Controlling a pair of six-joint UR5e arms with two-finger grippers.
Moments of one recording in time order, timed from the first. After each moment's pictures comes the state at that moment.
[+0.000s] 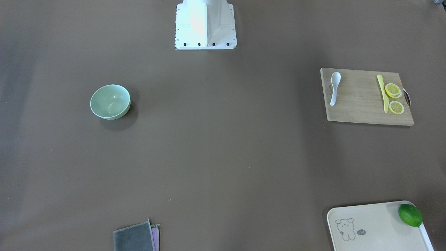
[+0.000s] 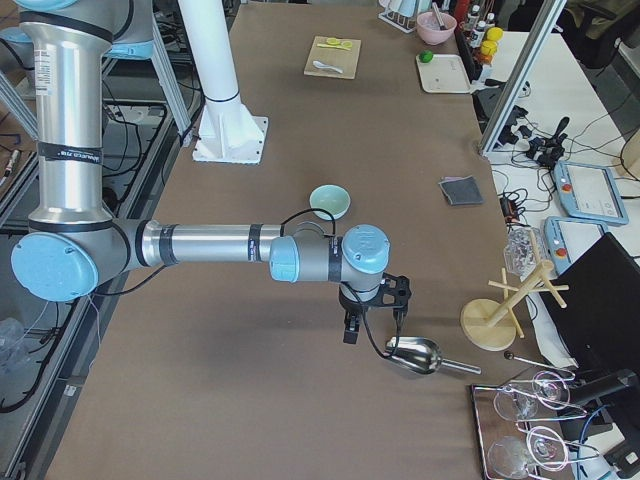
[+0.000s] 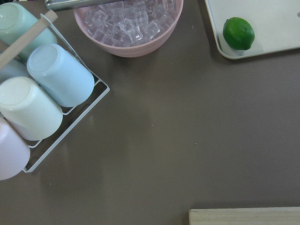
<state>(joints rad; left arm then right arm) -1.61 -1.55 -1.67 -1.84 -2.32 -0.09 1.55 -1.63 1.68 -1.58 2.35 0.17</state>
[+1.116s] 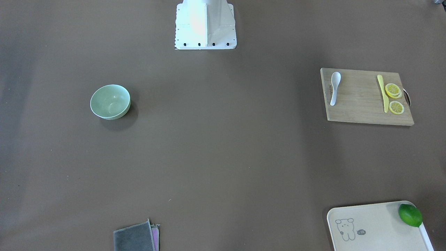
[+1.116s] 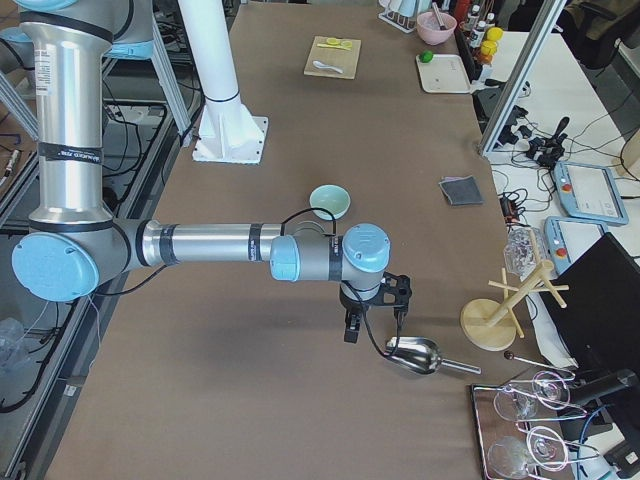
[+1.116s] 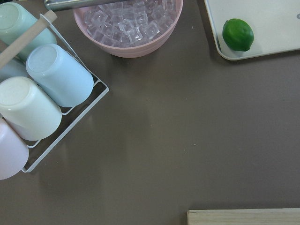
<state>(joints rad) -1.61 -1.55 -1.67 -1.84 -2.32 -0.09 1.55 -1.63 1.68 -1.58 2.35 0.18</state>
